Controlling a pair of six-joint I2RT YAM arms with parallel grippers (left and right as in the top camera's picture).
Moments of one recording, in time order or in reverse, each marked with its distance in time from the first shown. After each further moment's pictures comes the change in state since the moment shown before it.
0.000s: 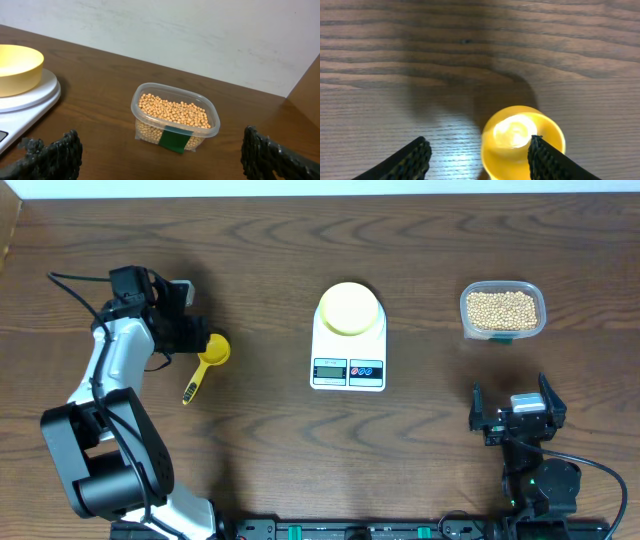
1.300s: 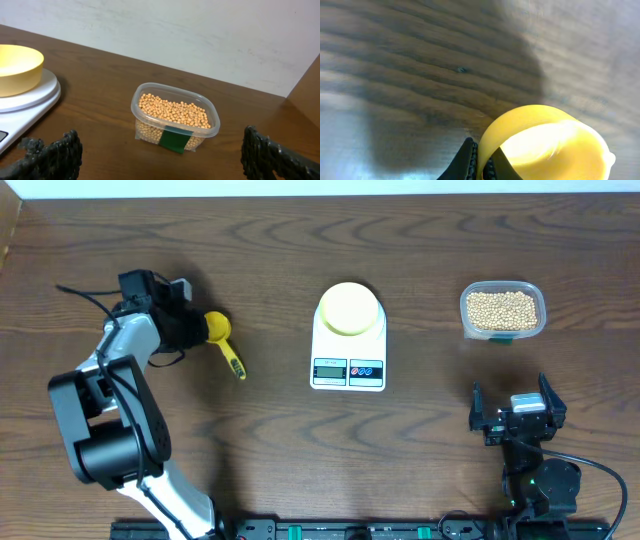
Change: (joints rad) left arm 0.004 0.137 0.005 0.165 0.111 -0.329; right arm 0.000 0.000 0.000 0.000 0.000 0.000
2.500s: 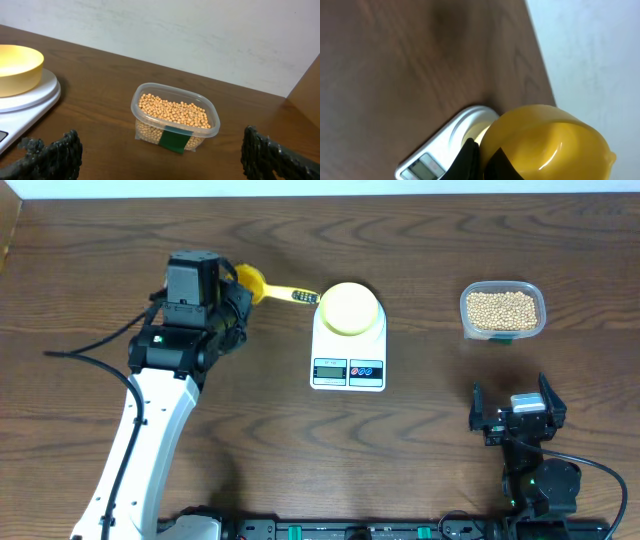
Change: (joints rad) left arm -0.422 -0.578 0.022 -0.223 -0.287 -1.194; right arm 0.000 0.000 0.000 0.000 0.000 0.000
